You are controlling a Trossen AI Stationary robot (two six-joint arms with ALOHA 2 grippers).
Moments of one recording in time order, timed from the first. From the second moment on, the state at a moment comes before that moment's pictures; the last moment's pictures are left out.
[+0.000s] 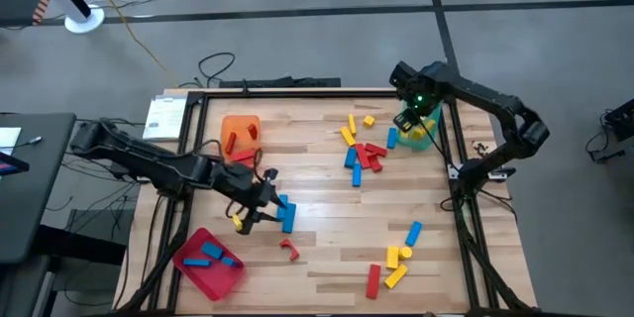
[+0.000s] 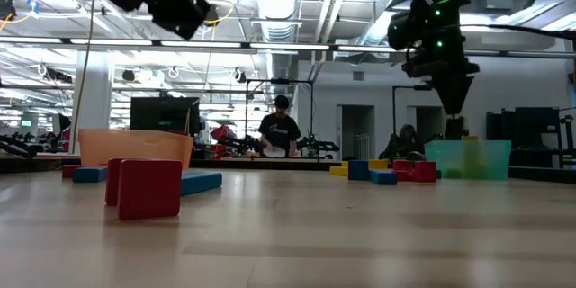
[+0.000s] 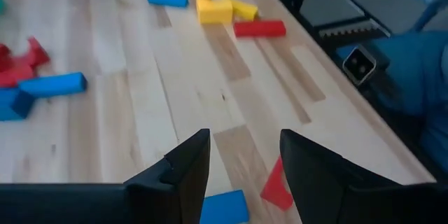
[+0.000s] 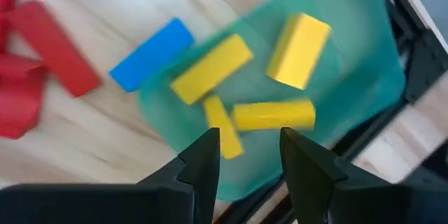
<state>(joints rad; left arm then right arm) -0.22 1.18 0.73 -0.07 0.12 0.05 -0.76 1.49 1.22 -1.26 0.21 0.10</state>
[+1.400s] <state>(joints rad) -0.30 1.54 0.73 0.27 0.13 0.00 -0.26 1.51 1.03 -0.63 -0.10 -0.41</state>
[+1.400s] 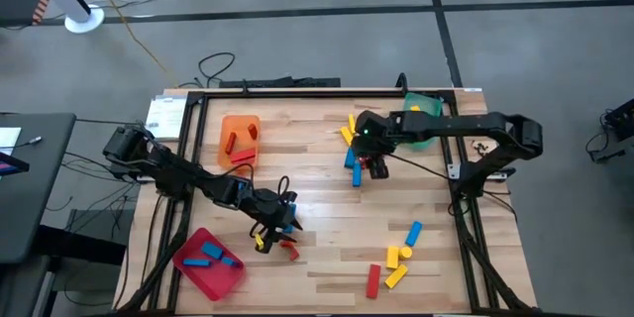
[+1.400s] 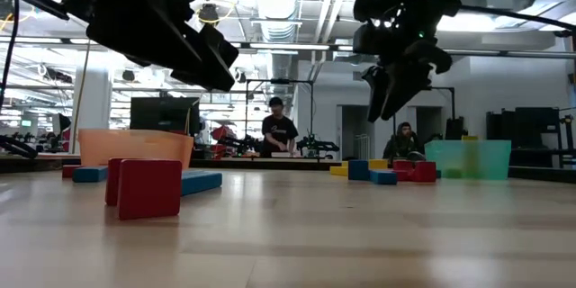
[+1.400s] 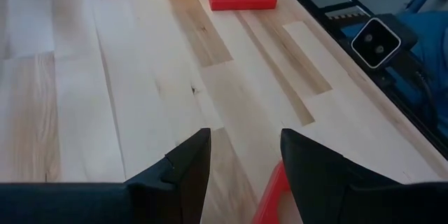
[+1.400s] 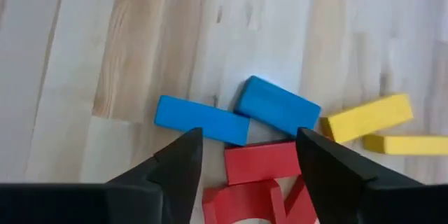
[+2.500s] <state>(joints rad) -0.30 1.54 0.73 0.28 0.13 0.01 -0.04 1.79 1.03 -0.60 0.22 -0.79</state>
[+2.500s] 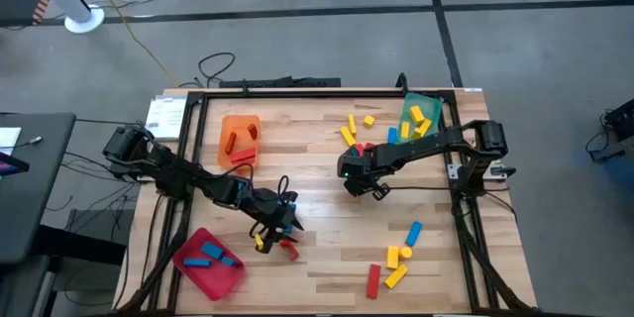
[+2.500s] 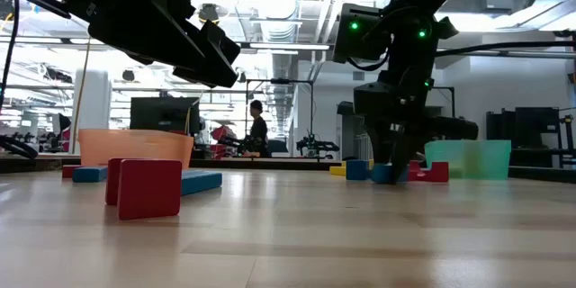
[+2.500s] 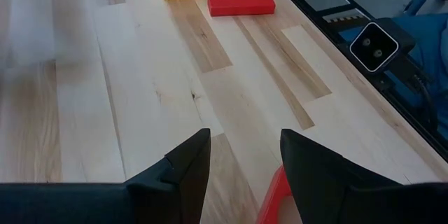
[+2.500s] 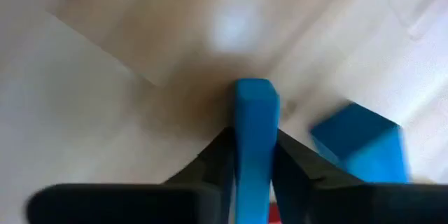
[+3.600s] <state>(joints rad) -0.38 1.29 0.73 0.37 -0.40 0.30 0.22 1.79 1.63 -0.53 -0.03 -0.42</state>
